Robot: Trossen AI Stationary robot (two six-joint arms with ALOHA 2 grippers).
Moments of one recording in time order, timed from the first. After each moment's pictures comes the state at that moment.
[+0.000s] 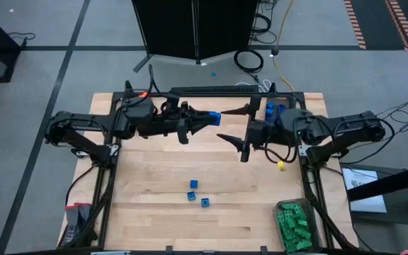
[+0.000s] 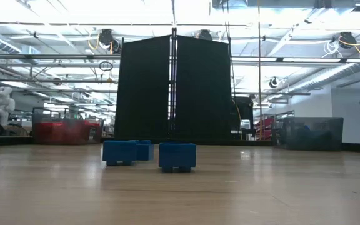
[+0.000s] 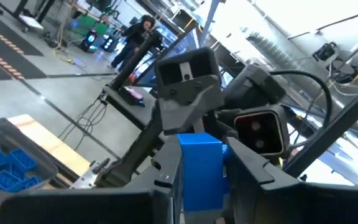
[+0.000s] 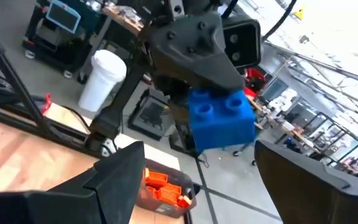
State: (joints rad) left arm -0.06 1.42 1.46 0.09 -0.16 -0.67; right arm 0.20 1.29 1.42 -0.14 0.41 -0.57
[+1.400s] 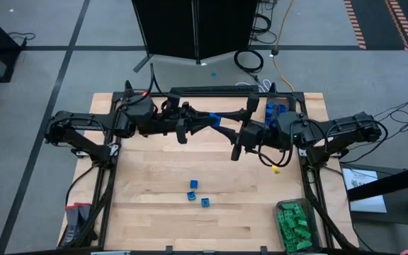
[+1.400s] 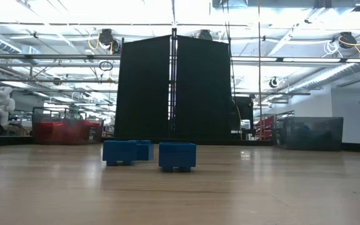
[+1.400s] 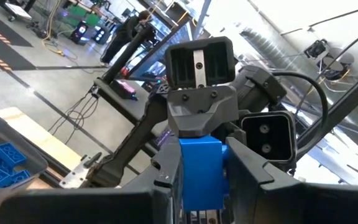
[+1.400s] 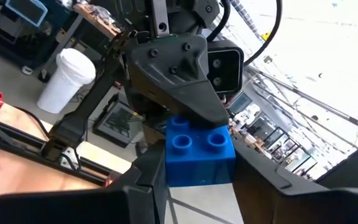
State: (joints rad) left arm -0.05 1.42 1.46 0.09 -0.11 -0.69; right arm 0.22 1.36 1.42 0.04 0.51 -0.72
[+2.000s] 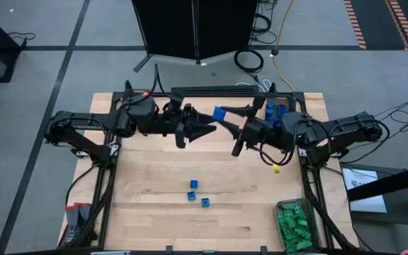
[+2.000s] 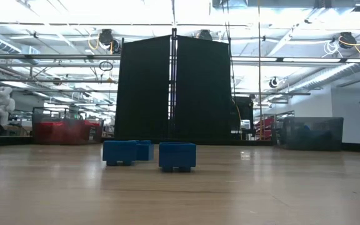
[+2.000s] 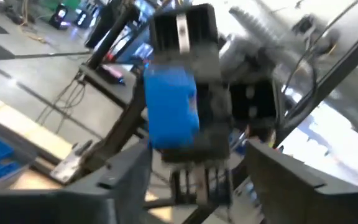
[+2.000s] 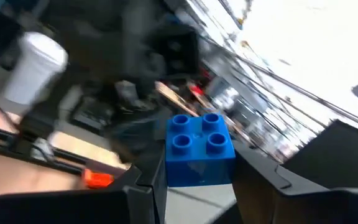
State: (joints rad) left arm -0.05 1.42 1.46 0.06 0.00 -0.66; right arm 0.23 1.34 1.42 0.06 0.63 -0.75
